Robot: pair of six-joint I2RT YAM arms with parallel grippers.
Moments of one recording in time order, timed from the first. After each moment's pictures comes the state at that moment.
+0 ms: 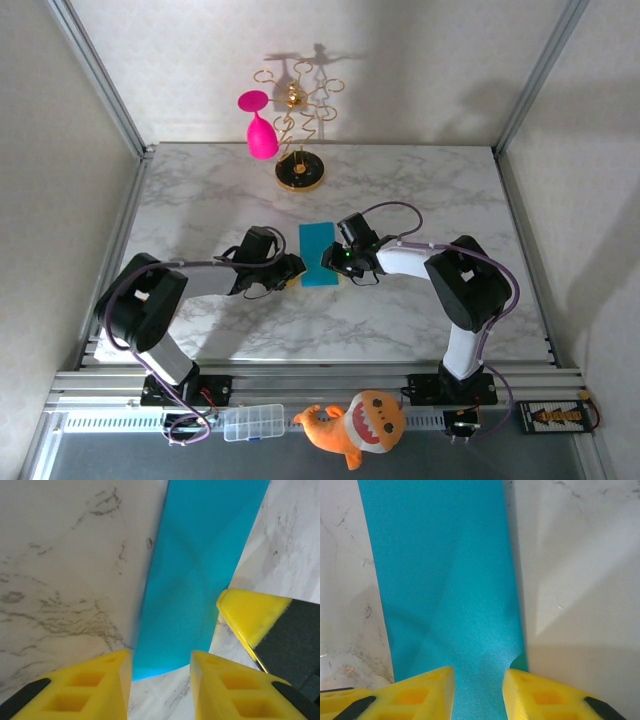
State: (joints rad) left arm -0.50 1.65 0.69 0.11 0.41 -1.10; right arm 0.66 1.83 0.98 -0.13 -0.23 0.85
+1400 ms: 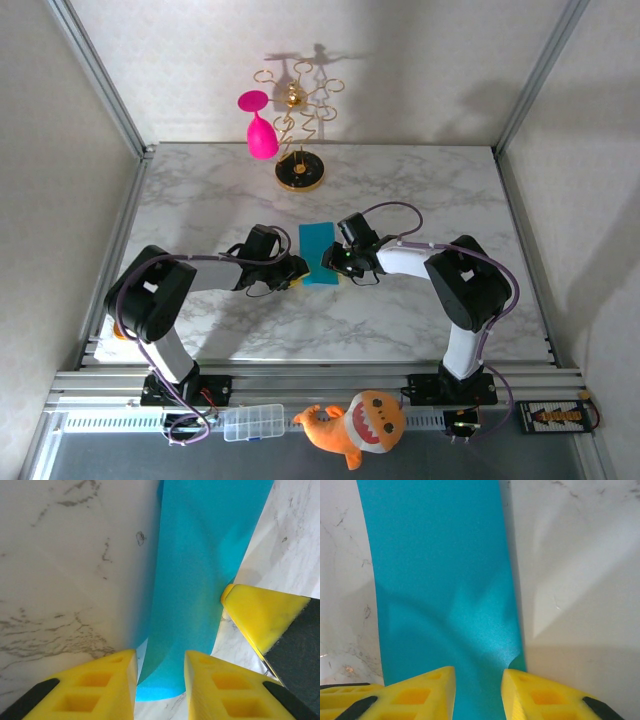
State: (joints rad) left arm -0.49 1.72 0.73 0.11 0.48 -1.07; right arm 0.66 1.83 0.98 -0.13 -0.23 0.85
